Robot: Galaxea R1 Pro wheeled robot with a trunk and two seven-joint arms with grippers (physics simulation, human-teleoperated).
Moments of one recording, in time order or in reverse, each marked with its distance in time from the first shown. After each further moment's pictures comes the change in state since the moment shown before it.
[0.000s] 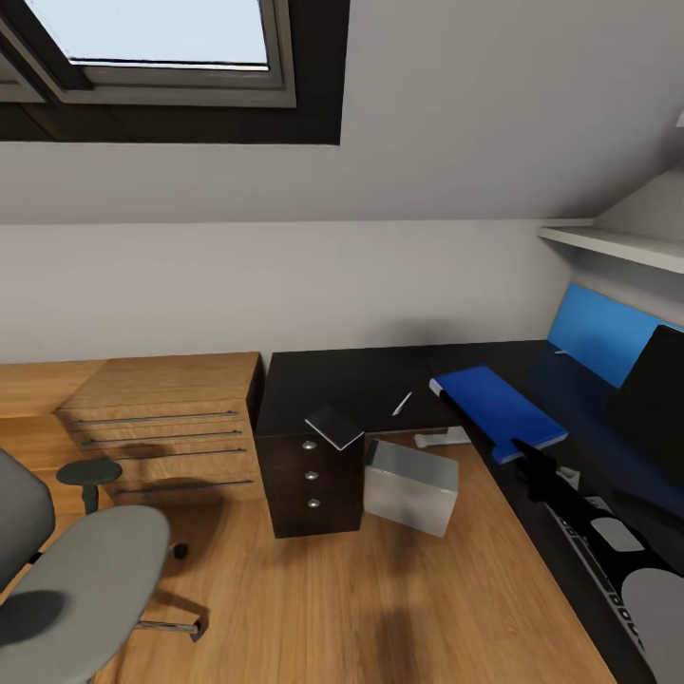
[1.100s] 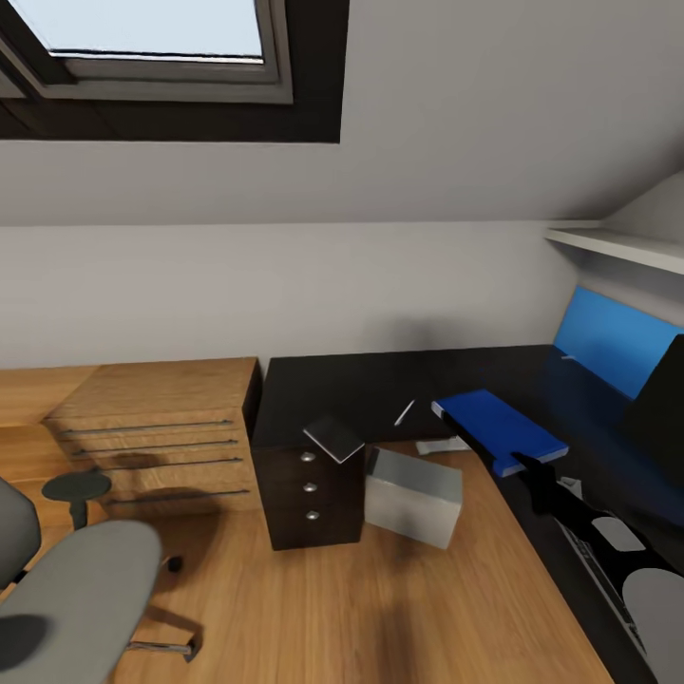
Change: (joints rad) left arm 0.000 0.000 0.000 0.000 0.000 -0.001 0.000; right arm 0.000 -0.002 0.000 -0.006 -0.005 -0.011 -0.197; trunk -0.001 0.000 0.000
